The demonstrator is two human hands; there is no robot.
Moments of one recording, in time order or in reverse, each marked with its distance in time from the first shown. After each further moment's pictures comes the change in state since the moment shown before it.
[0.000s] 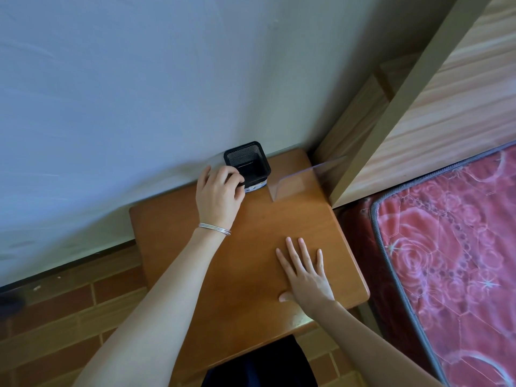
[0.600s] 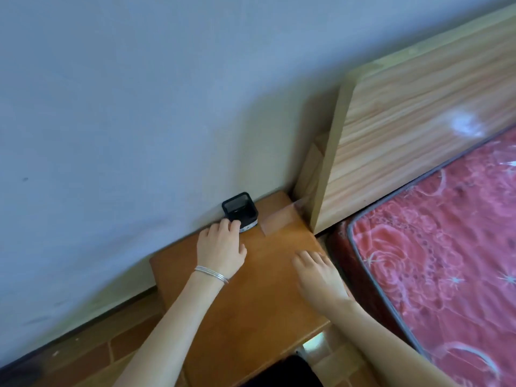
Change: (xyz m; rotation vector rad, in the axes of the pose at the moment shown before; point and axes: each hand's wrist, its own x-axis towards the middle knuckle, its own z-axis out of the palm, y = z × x) left_hand 0.023 0.066 -0.132 0.287 -0.600 0.065; right_hand -0.065 0.005 -0.136 0.116 0.364 0.080
